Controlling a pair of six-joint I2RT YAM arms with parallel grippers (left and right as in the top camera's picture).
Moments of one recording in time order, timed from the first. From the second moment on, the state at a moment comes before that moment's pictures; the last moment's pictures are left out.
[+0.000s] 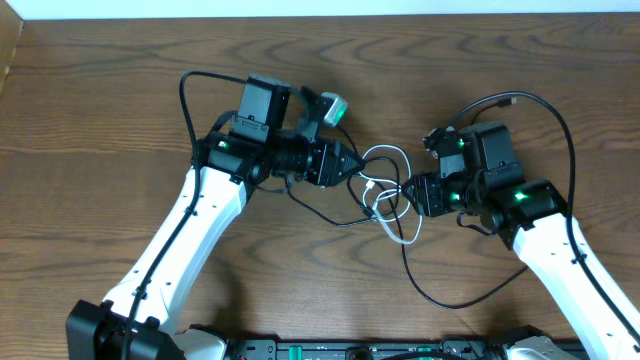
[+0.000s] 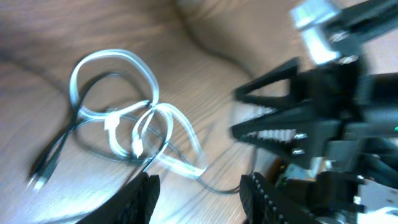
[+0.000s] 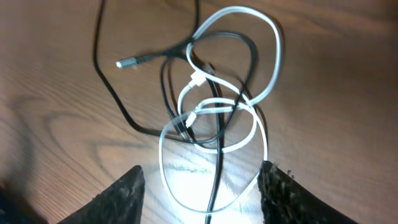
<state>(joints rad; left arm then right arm) -0.36 1.48 1.22 -0.70 0.74 -0.14 0.32 1.27 0.92 -0.68 -0.30 0.17</state>
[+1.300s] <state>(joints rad) -0.36 1.48 1.22 -0.86 0.53 -0.14 0.51 1.63 0.92 -0.63 -0.22 0.15</state>
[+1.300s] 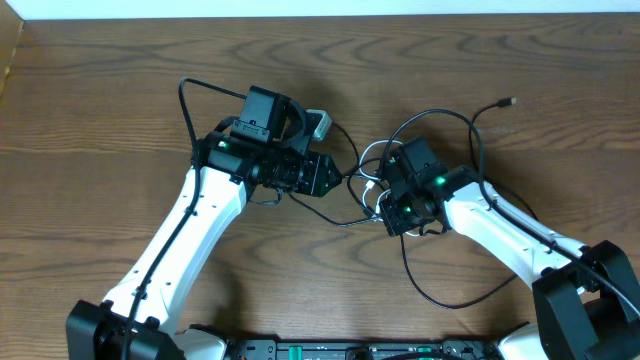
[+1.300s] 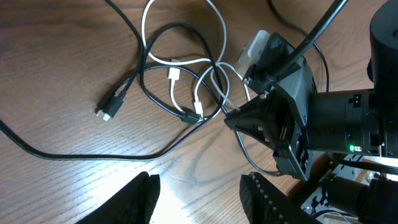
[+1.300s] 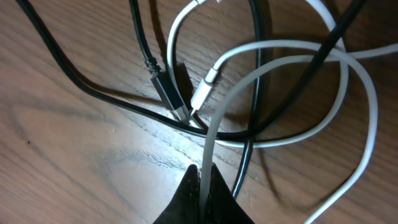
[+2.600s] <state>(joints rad) -0.36 1.48 1.22 -0.86 0.52 -0.14 0.15 1.45 1.93 -0.41 -0.07 0.12</state>
